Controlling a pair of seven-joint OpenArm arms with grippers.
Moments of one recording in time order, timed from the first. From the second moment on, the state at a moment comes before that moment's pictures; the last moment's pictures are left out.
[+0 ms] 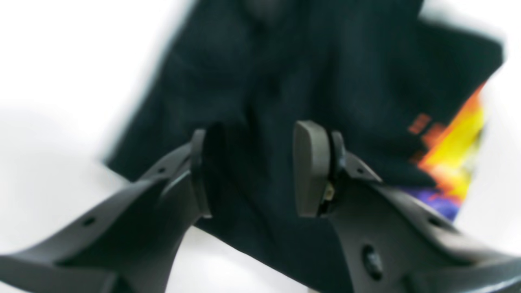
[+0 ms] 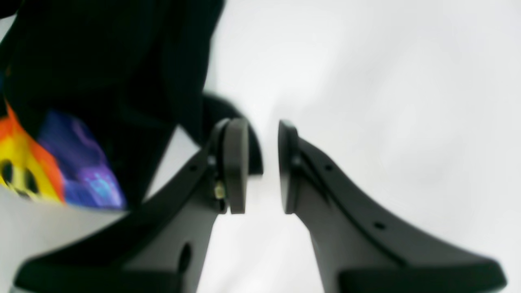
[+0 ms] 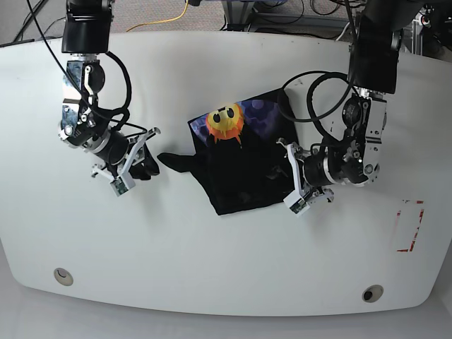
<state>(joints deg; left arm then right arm) -16.9 -14.1 9.6 79.7 -27.4 -41.7 50.7 3.0 16.1 8.4 89.7 23.4 40.1 -44.7</state>
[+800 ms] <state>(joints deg) -13.4 -15.6 3.7 84.7 -28.8 -41.8 52.9 2.0 2.7 2.0 92.8 23.4 40.5 -54.0</state>
